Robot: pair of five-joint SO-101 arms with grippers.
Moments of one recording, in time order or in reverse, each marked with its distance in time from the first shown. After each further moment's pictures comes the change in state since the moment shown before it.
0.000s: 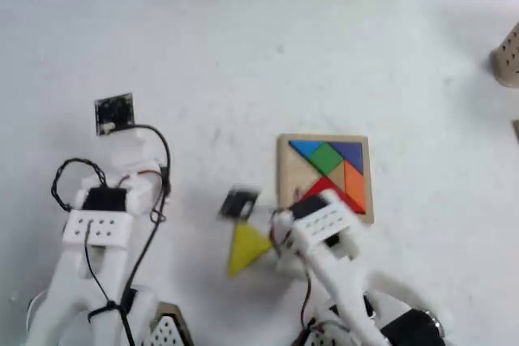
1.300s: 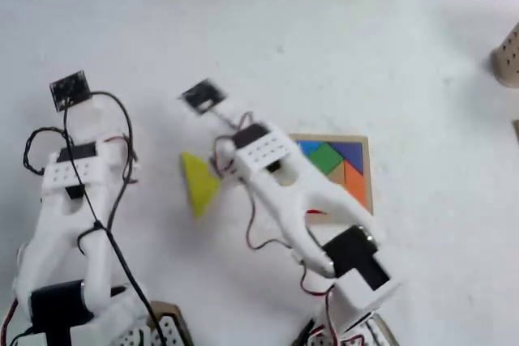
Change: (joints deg) left arm -13.0 25.9 -16.1 -5.0 -0.1; right arm -4.8 34.3 -45.8 -7.9 -34.6
